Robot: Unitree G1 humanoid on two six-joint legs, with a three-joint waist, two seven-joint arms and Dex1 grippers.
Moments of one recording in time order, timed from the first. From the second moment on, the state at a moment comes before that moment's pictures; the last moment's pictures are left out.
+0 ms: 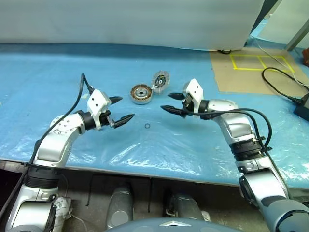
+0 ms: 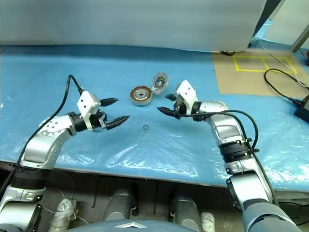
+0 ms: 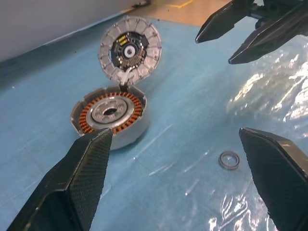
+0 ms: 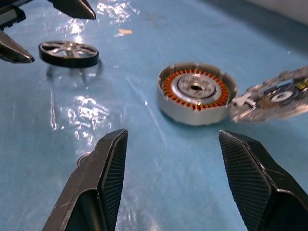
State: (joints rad) left arm -0.34 0.58 -0.01 -0.07 -0.32 0.25 -0.85; right arm -0.62 -0.44 0.16 0.19 0.19 0.35 0.92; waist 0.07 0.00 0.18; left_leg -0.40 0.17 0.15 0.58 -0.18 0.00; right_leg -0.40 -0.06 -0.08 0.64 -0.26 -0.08
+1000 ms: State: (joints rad) left arm -0.30 0.55 -0.03 -0.05 -0.32 0.25 -0.89; right arm -0.57 -0.45 0.17 0.11 0.19 0.35 0.95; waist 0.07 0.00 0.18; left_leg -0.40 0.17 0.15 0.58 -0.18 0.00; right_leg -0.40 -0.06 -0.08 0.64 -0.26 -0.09
